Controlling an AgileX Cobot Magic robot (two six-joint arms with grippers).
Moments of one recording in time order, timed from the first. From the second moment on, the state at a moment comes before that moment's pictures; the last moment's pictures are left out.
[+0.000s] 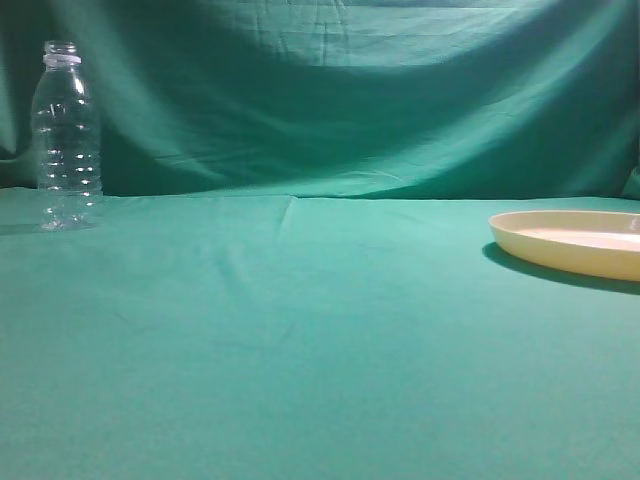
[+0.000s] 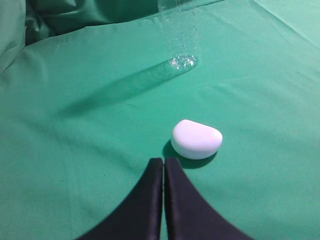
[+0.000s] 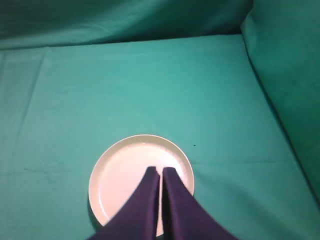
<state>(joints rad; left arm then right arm) 0.03 -0.02 0.02 -0.05 0.35 0.33 0.00 0.98 -1.13 0.09 0.92 0.01</state>
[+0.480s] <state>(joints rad) 0.03 -0.02 0.02 -0.05 0.35 0.33 0.00 0.41 -0.86 0.15 0.88 -0.07</state>
